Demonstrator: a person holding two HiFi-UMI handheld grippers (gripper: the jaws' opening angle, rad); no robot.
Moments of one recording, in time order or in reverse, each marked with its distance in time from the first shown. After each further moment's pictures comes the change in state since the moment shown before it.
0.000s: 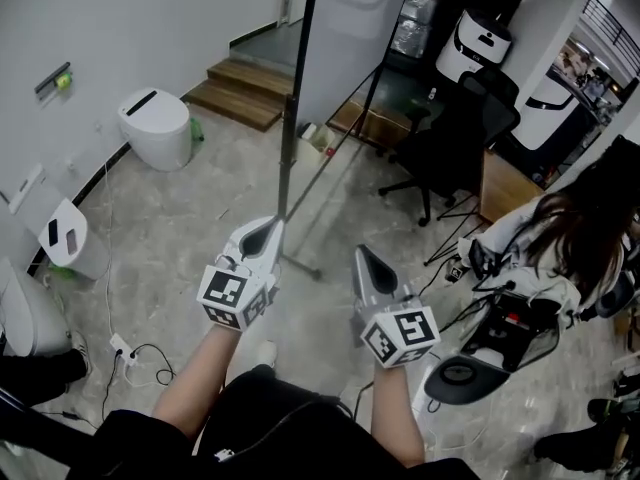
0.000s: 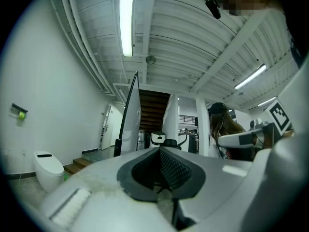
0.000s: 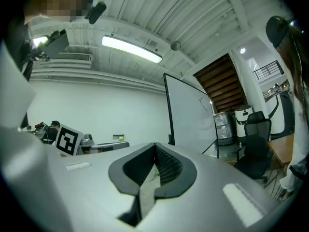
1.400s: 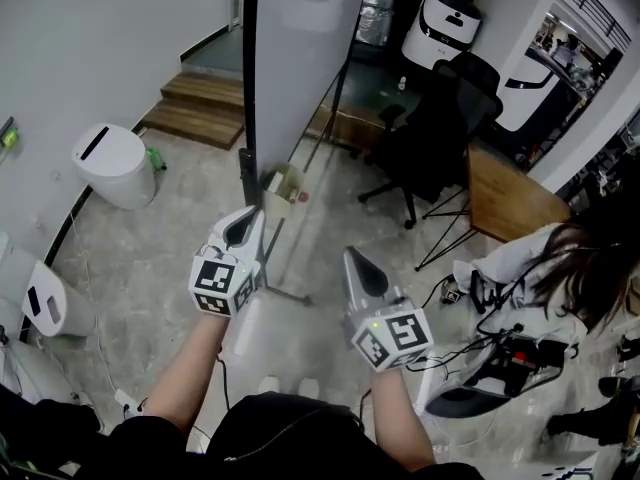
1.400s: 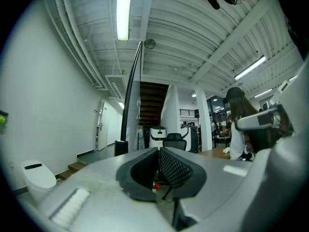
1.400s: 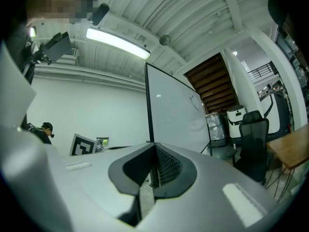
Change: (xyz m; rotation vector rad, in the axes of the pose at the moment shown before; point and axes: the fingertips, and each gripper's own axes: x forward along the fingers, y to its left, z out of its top) left arm 0.210 0.131 -0.016 0.068 0.062 -0.060; right arm 0.157 -0.111 0.019 0.017 -0.024 -0.114
